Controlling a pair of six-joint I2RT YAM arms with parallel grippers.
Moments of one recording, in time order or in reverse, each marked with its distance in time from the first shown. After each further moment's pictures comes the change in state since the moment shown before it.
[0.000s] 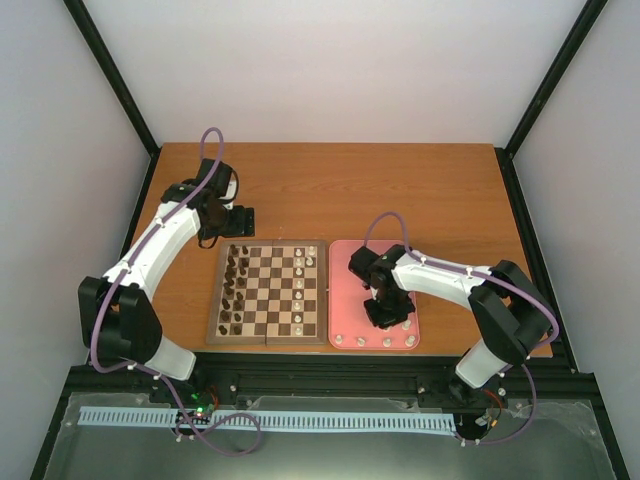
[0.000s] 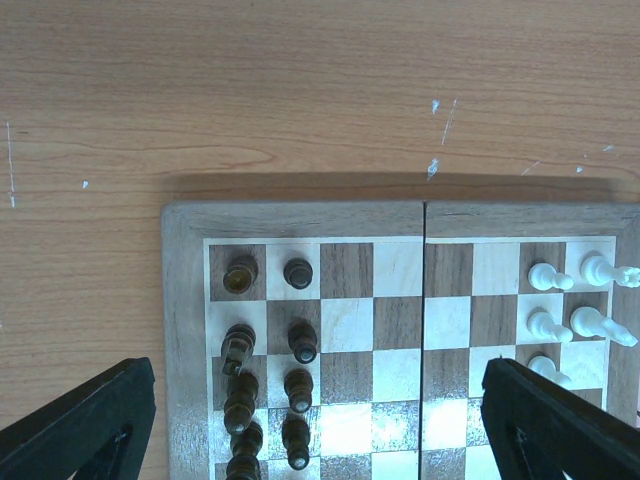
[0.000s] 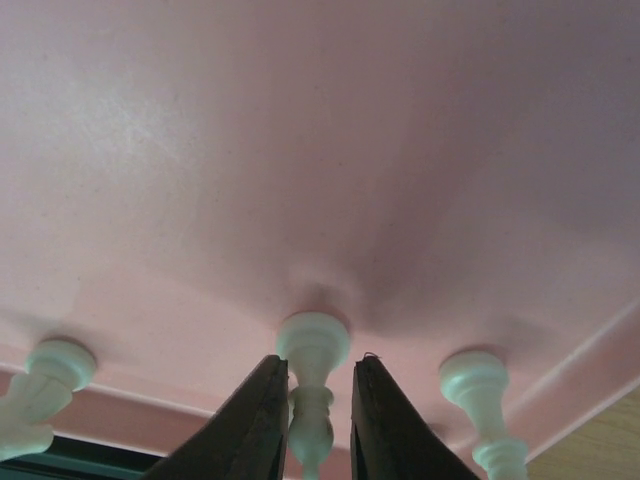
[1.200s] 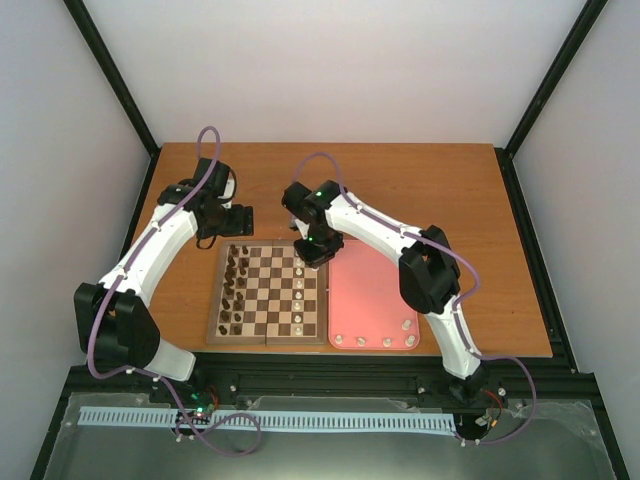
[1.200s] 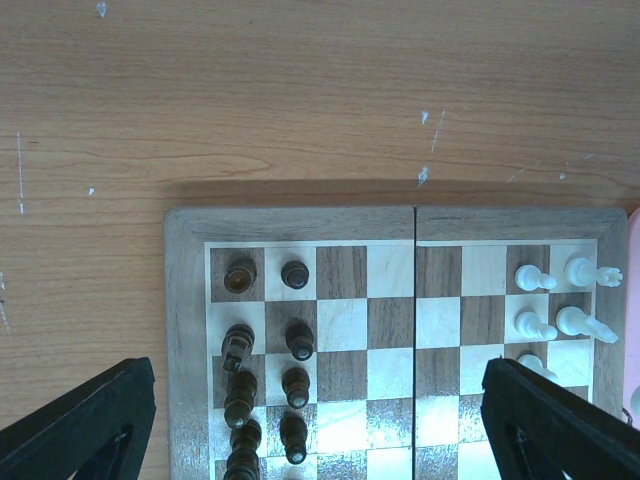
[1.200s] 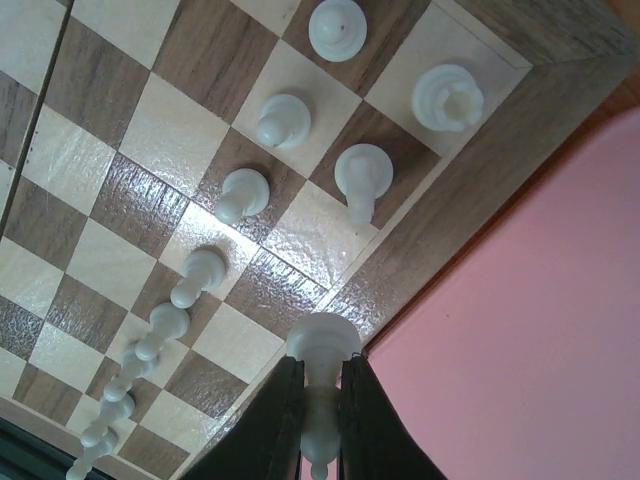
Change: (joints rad) left arm 0.000 -0.028 0.000 0.000 0.000 0.000; right arm 0.048 0.583 1.042 -0.257 -0.079 -0.174
